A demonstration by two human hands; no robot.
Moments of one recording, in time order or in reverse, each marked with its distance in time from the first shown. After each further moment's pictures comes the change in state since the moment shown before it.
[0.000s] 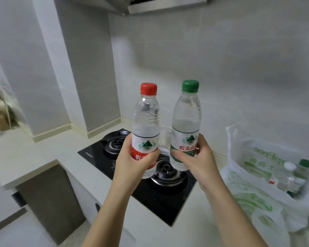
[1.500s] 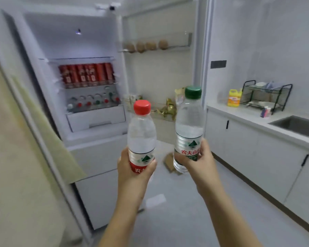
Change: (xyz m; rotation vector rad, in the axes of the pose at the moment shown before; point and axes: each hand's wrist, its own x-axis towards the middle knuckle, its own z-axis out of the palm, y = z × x) left_hand -0.339 0.109 -0.186 0.735 2.139 -0.061; right_hand -0.325 -0.165 0.342 0.780 -2.018 -0.008
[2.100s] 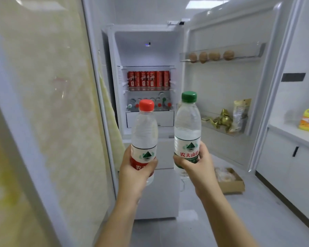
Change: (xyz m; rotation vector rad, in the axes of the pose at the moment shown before) left_hand -0.013 0.015 -0.103 0.055 0.349 0.028; right_hand -0.020 -0.007 0.113 0.125 -0.318 -0.003
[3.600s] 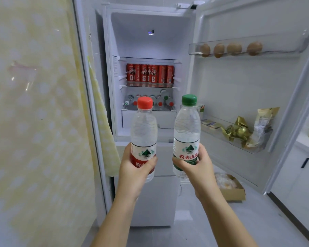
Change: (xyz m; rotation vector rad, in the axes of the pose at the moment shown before) left_hand 0.109 -0.057 0.047 -0.056 -0.004 -0.017; right_hand 0.118 0.056 0.010 -0.058 -0.044 0.017
